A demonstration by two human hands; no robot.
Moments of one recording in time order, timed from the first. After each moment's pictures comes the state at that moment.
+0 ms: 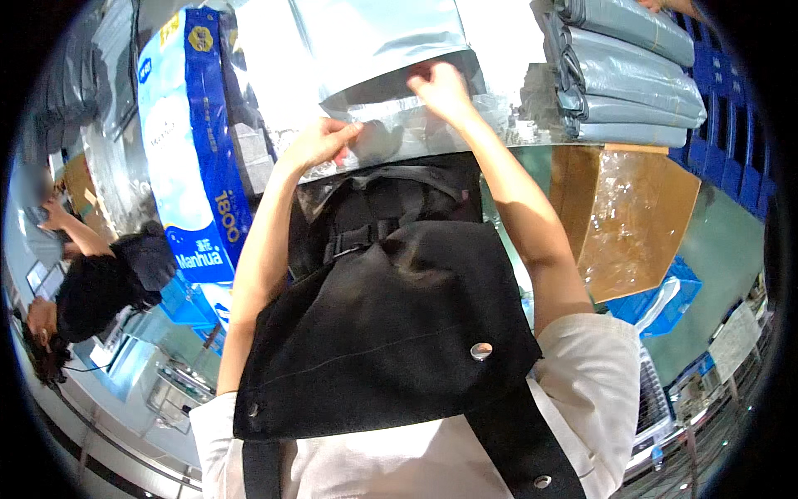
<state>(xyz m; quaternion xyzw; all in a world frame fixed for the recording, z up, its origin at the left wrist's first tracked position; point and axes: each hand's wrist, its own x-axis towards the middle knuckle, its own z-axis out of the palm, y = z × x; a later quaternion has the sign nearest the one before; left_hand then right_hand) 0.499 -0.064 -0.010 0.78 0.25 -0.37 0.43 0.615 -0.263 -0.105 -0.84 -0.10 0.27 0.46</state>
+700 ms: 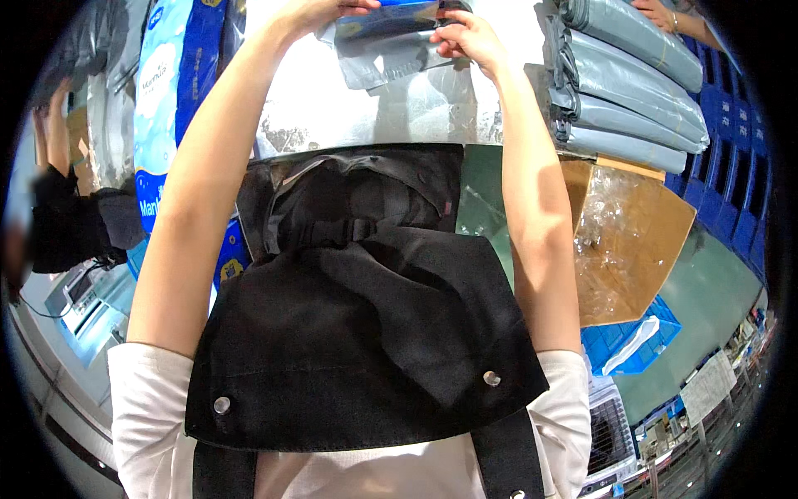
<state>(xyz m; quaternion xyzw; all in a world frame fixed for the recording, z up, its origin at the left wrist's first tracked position) 0.630 -0.061 -0.014 0.67 0.14 -0.16 0.71 0.687 -0.310 -0.103 -0.63 -0.13 0.40 0.65</state>
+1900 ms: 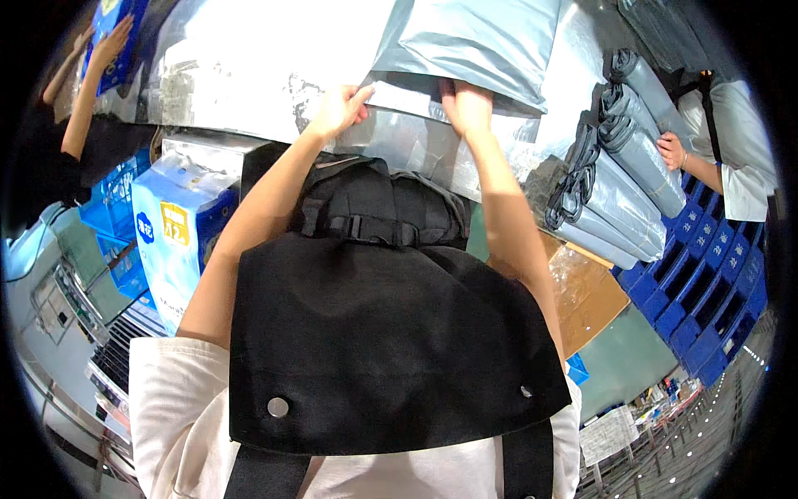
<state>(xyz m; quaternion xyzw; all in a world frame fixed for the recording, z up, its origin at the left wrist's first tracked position) 0.460 -0.033 -0.089 0.74 0.41 -0.10 0.53 0.636 -0.201 -0.126 -0.87 -0.44 0.04 0.21</state>
